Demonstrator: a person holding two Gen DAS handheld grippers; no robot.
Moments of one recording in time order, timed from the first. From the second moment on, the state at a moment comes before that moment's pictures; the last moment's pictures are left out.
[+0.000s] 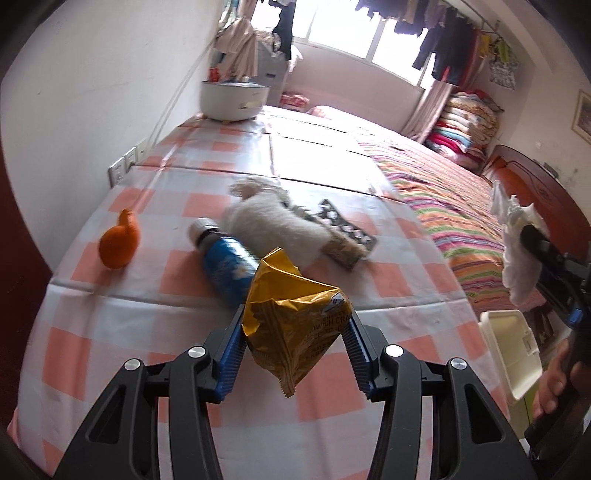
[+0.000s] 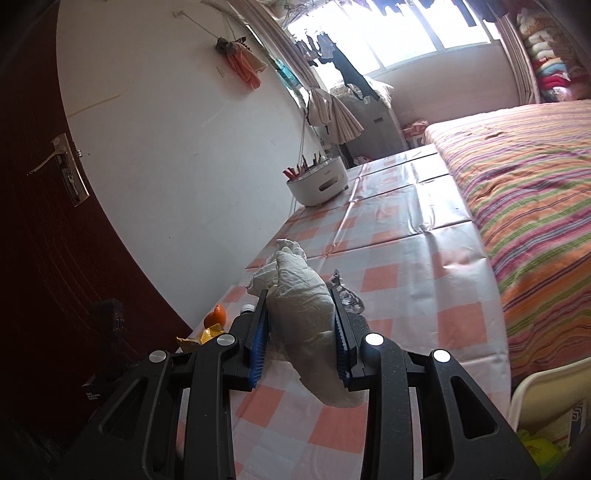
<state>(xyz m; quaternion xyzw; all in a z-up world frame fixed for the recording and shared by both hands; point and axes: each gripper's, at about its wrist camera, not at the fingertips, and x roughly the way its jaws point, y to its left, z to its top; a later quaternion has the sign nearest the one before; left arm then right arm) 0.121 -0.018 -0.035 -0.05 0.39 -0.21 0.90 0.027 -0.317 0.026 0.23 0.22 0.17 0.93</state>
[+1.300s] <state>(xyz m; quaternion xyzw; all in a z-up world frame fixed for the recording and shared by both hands) 0.041 -0.257 -0.021 0.06 0.39 -0.43 0.81 -0.082 -0.470 -0.019 0.28 0.20 -0.07 0.94</state>
